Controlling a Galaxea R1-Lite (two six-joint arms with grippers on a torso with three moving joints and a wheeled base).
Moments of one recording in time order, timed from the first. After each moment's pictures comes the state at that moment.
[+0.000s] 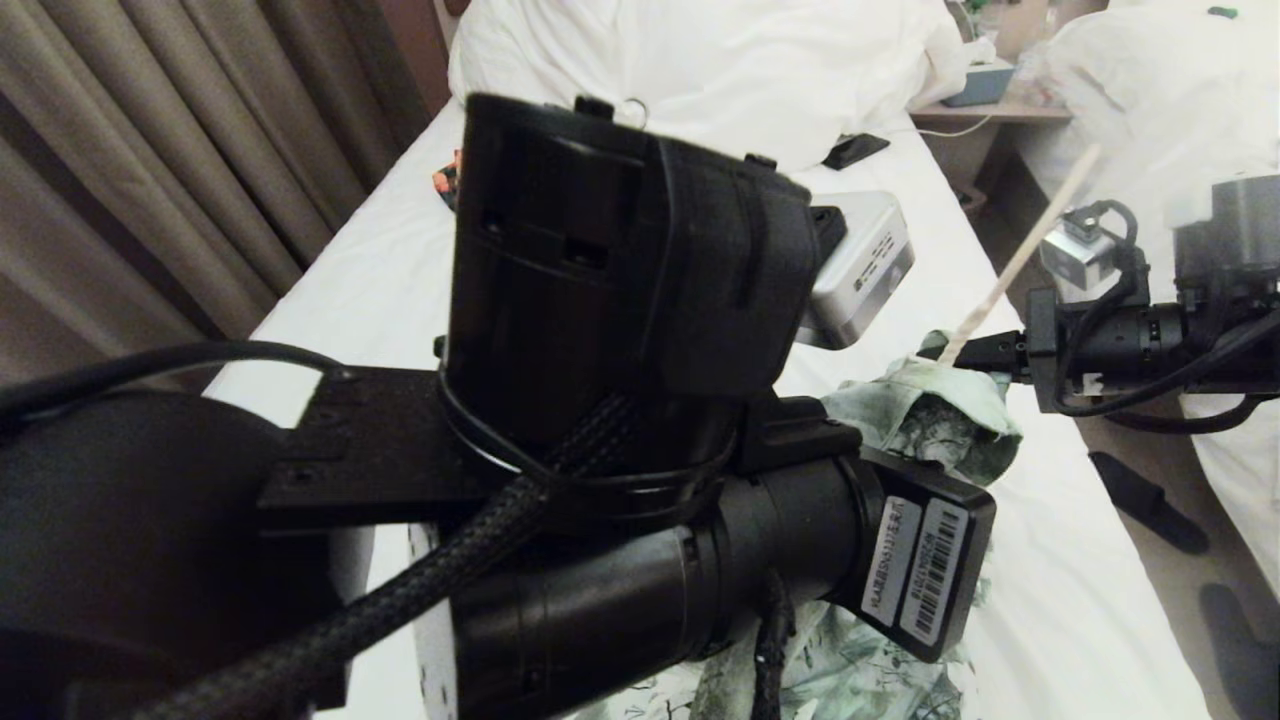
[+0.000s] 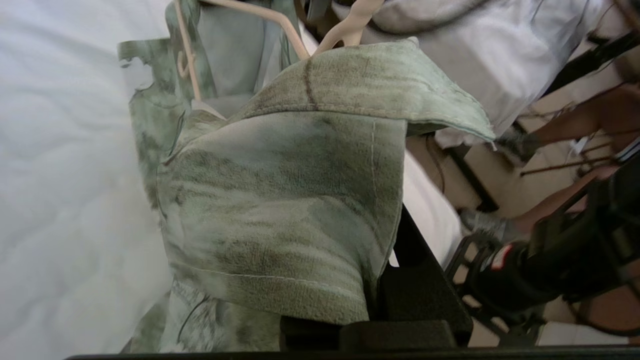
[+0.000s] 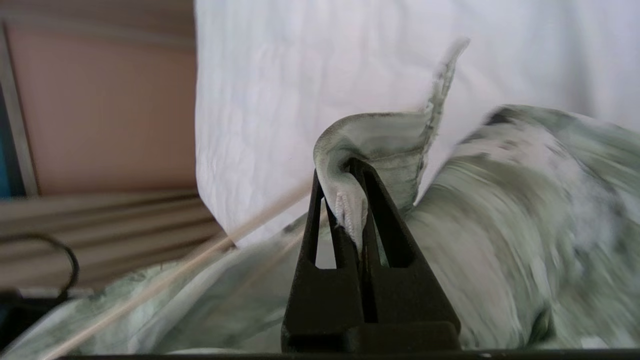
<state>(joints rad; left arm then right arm) -1.21 1.66 -1.26 -0.13 0.20 -0.20 0.09 1.69 -1.24 0.00 0.79 0.48</state>
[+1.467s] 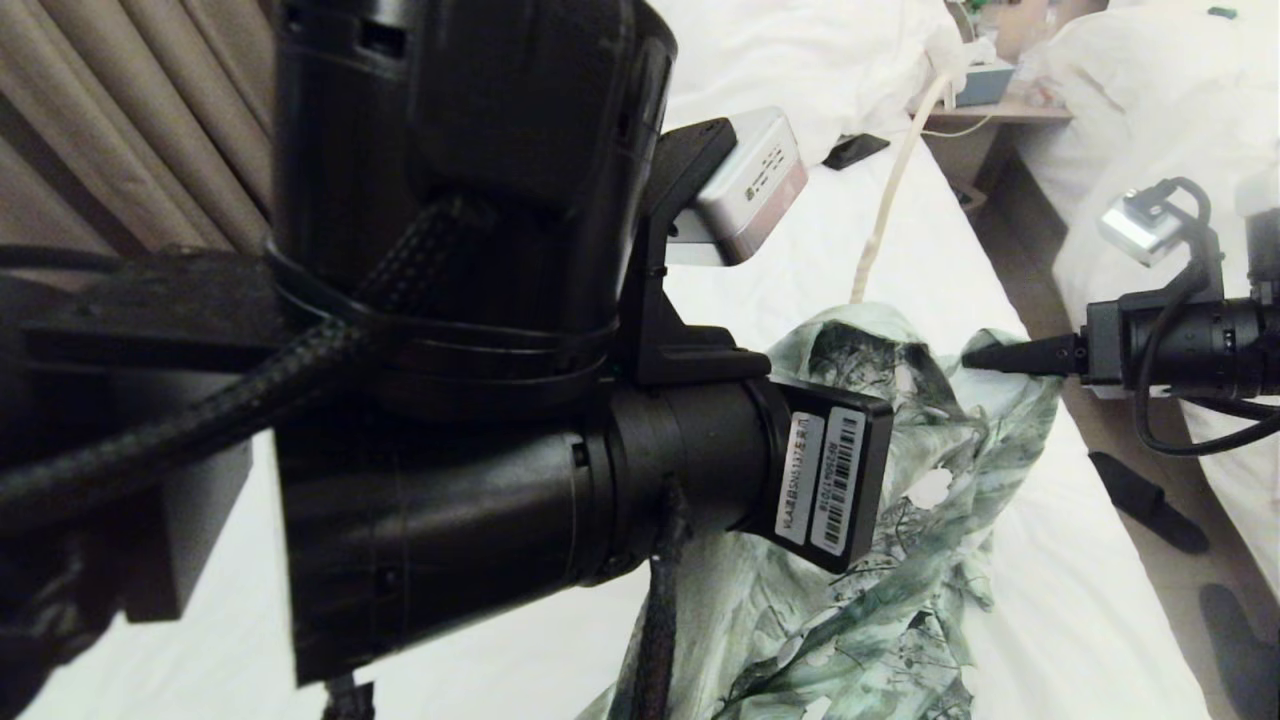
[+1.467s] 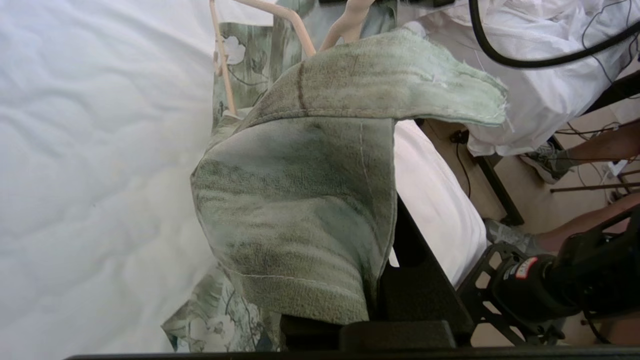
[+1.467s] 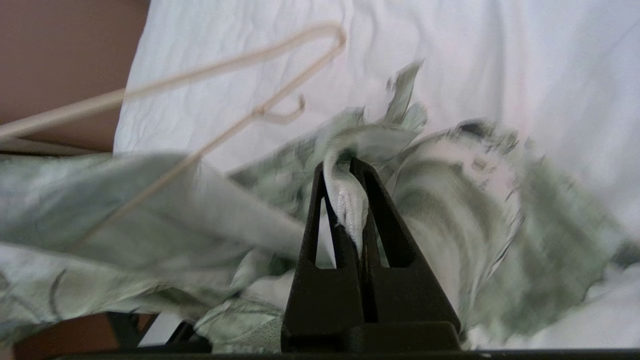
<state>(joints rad) -1.17 1.60 -1.32 0.02 0.27 -0.23 0.02 1.62 -1.24 0.10 0.79 0.13</state>
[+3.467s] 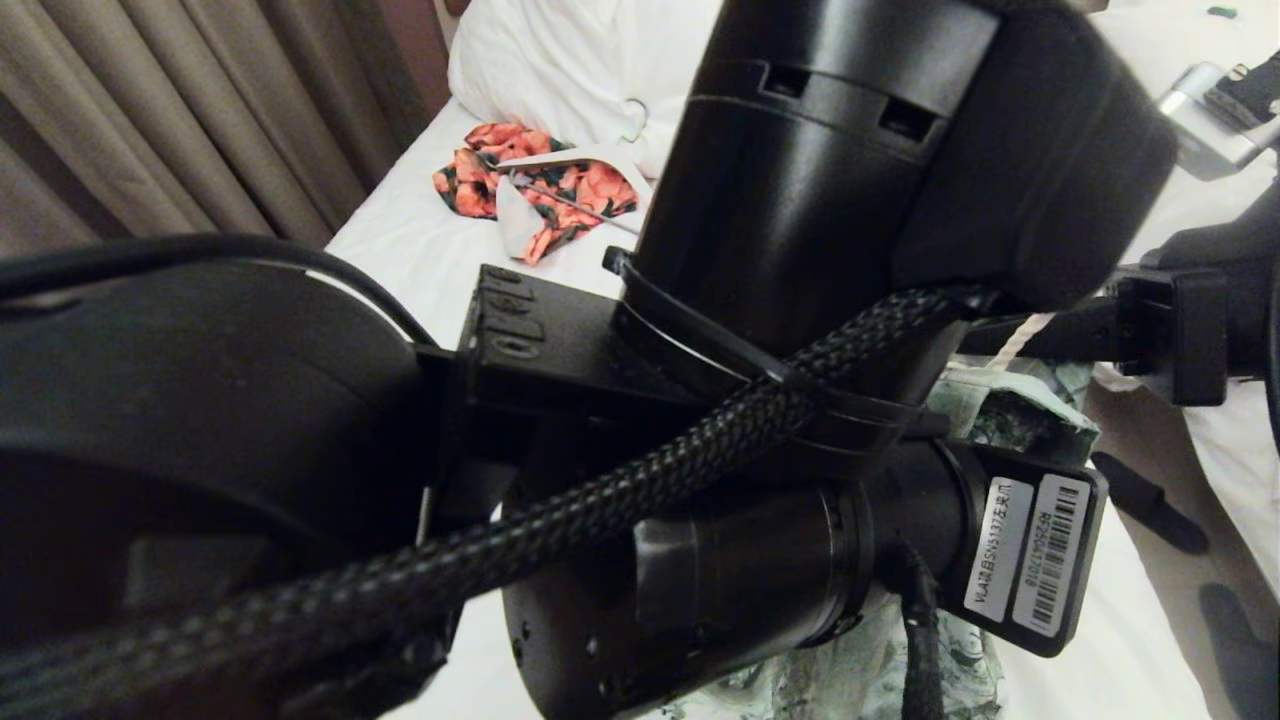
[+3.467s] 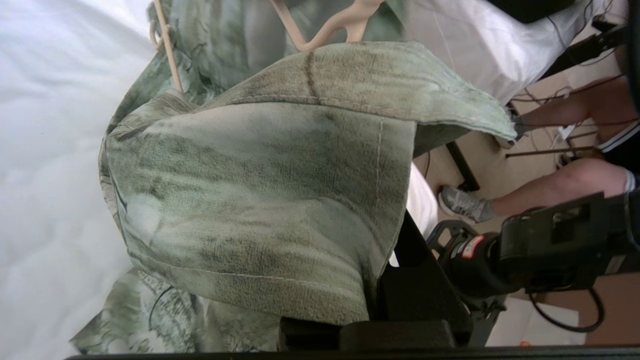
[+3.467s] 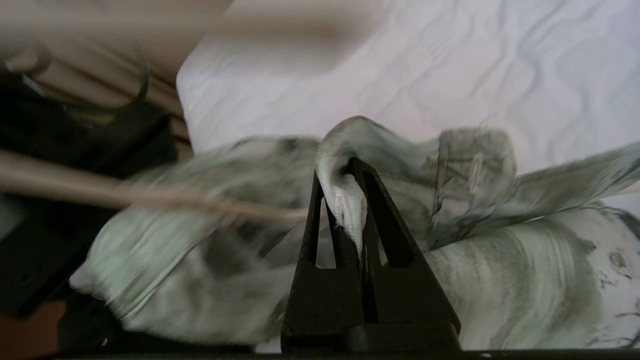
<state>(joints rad) -1.25 1.77 -1.52 0.14 0.23 -0.33 0.28 1.43 -1.29 0.24 0.80 -0.04</state>
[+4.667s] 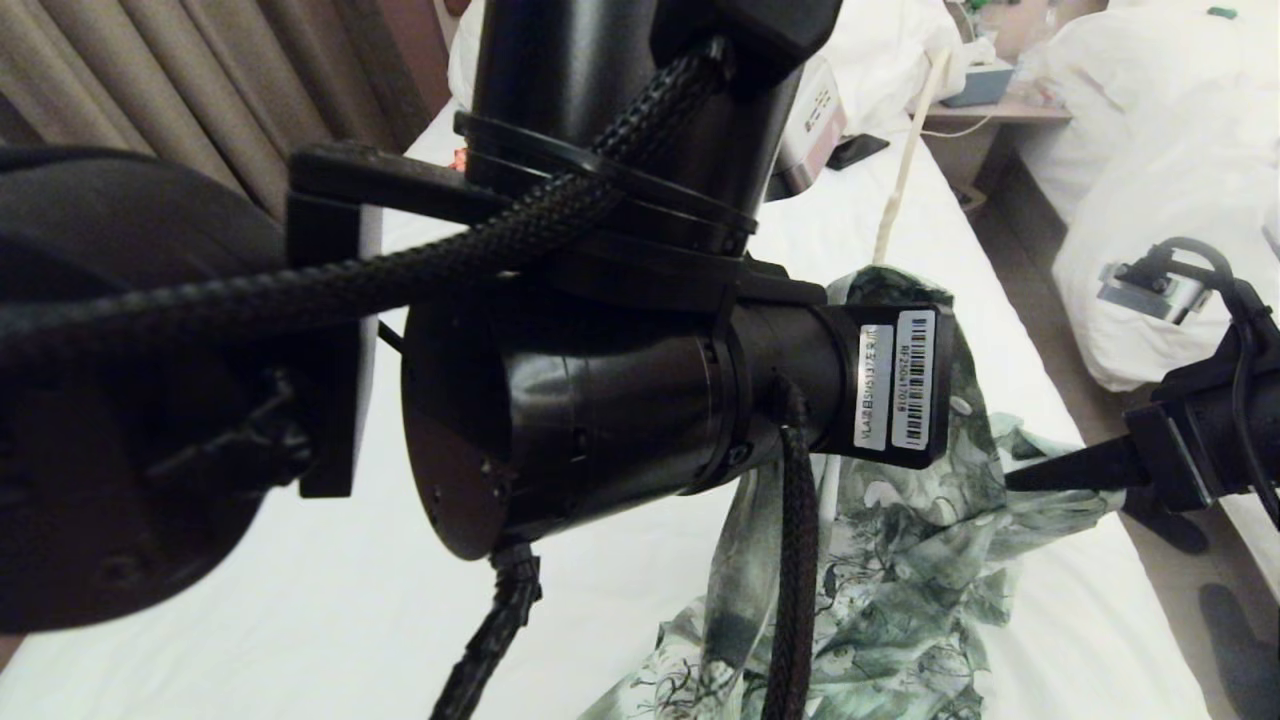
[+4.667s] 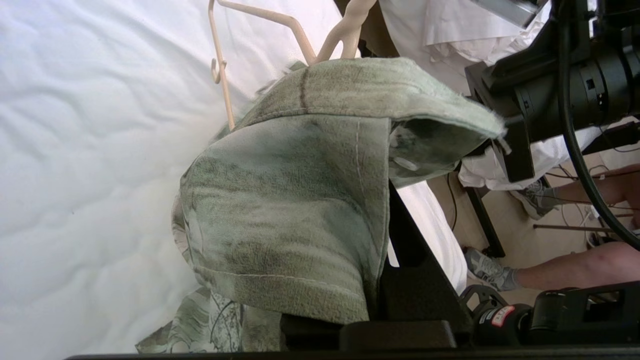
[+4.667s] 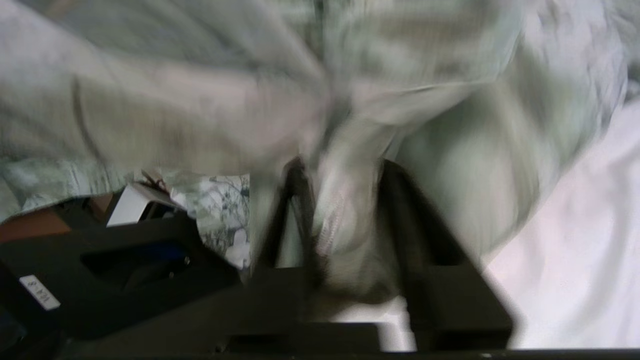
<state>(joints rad) -1.17 1.72 -1.54 0.13 0.31 -0.34 0.19 1.46 -1.28 0.65 0.49 -0.05</state>
